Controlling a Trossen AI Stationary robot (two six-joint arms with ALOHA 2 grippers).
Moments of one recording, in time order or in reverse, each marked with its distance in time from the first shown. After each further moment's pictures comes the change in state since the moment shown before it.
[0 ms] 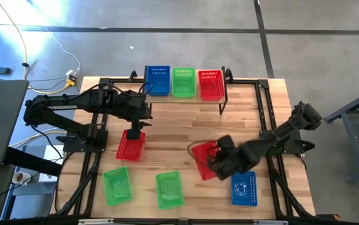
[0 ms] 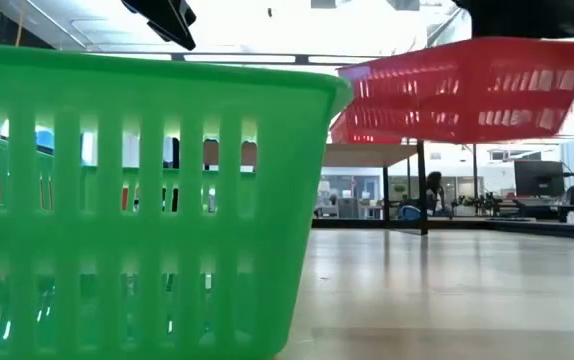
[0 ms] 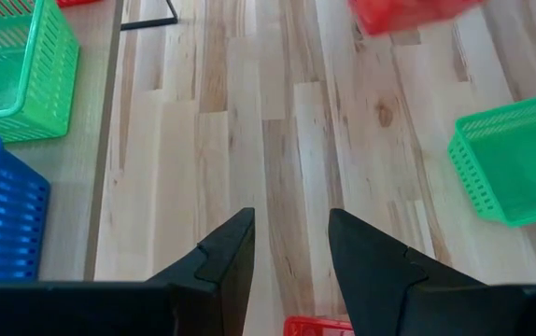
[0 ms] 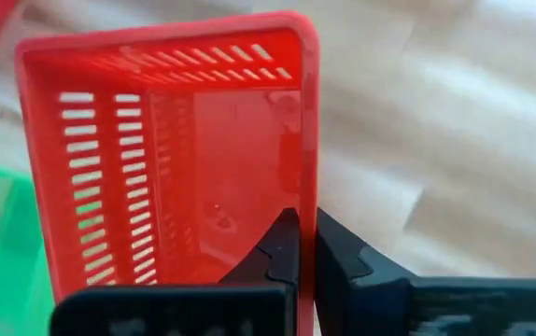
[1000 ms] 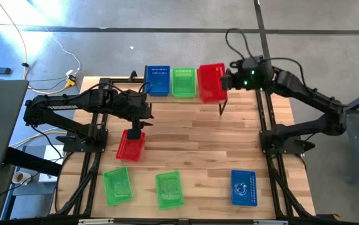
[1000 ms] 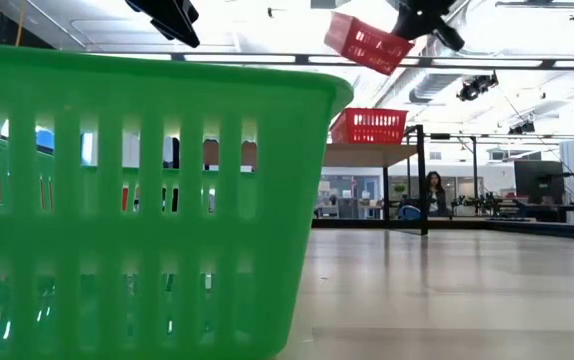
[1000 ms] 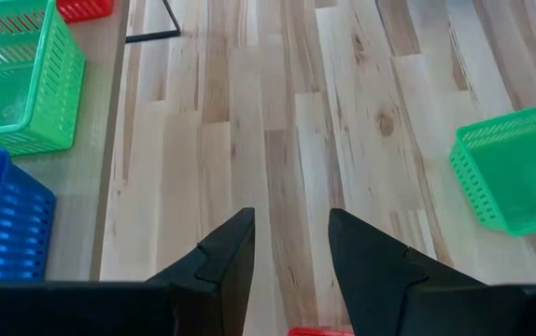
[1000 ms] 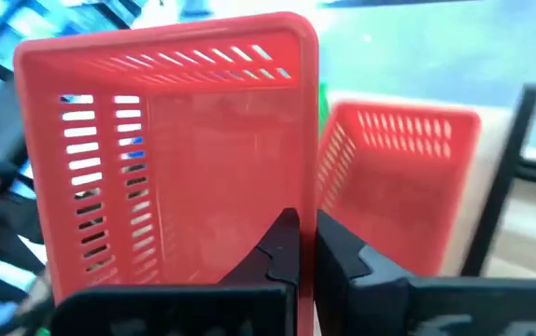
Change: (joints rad) left arm 0.000 0.001 0.000 0.025 0.000 0.008; right arm -0.988 -0.442 0.000 0.402 -0.325 -0.956
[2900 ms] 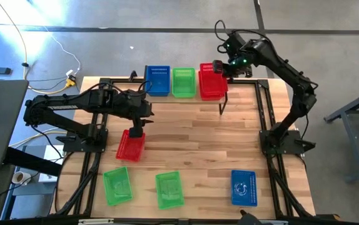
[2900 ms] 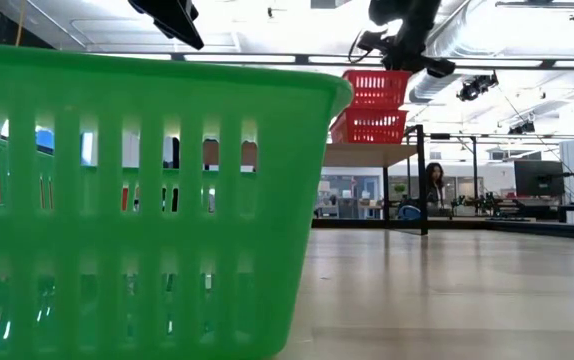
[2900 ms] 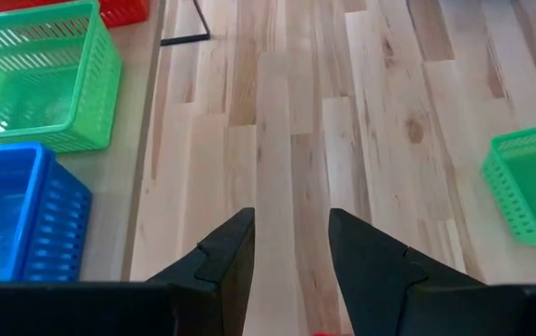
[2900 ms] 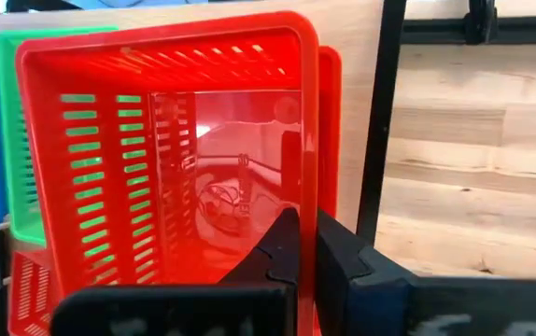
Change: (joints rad) left arm 0.000 0.000 0.000 0.019 -0.075 -0.008; right arm -0.279 0.488 0.492 -0.592 -0.220 0.087
